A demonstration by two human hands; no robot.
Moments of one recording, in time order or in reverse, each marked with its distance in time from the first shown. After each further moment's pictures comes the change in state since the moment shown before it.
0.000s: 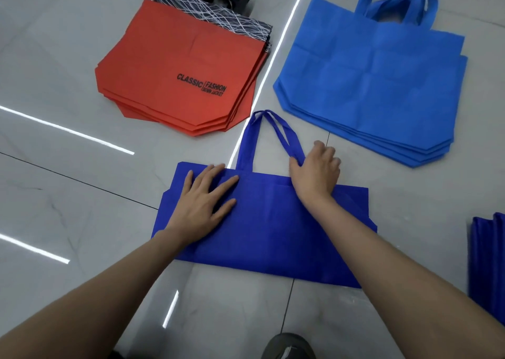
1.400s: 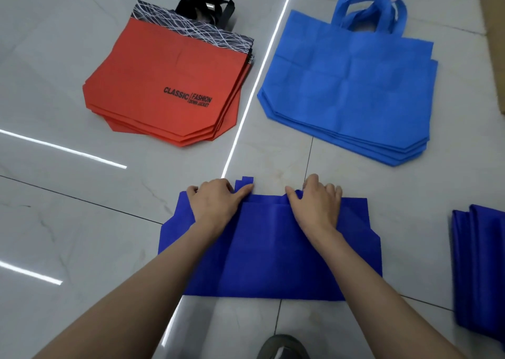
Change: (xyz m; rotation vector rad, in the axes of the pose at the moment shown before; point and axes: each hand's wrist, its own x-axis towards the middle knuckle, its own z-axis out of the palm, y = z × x) left_hand 0.044 0.067 -0.011 -0.101 -0.007 -0.513; right_hand -0.039 0.045 -0.012 -0.137 -0.100 -0.048
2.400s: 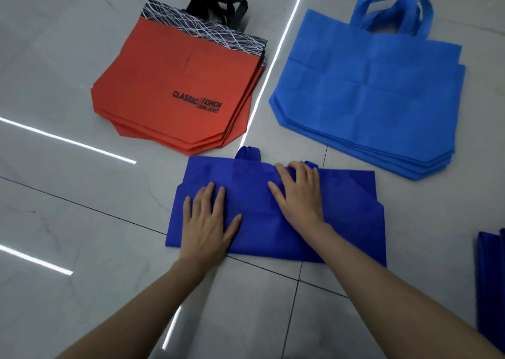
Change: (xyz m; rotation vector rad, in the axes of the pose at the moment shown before) left_hand -0.018 -0.056 0.021 0.228 0.122 0.295; right_hand 0.040 -0.031 0.033 0.047 0.122 -0.458
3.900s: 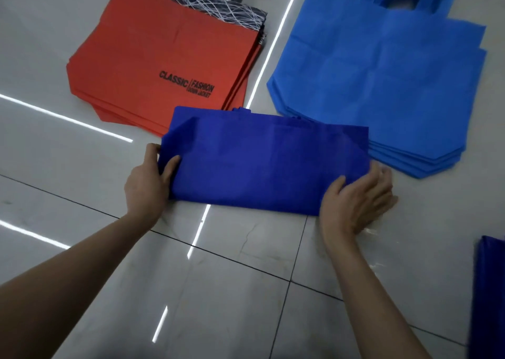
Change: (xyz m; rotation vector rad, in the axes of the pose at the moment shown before) left_hand 0.062 -0.058 -0.035 -0.388 0.188 -0.382; right_hand -0.014 0.032 -0.028 0.047 0.461 0.718
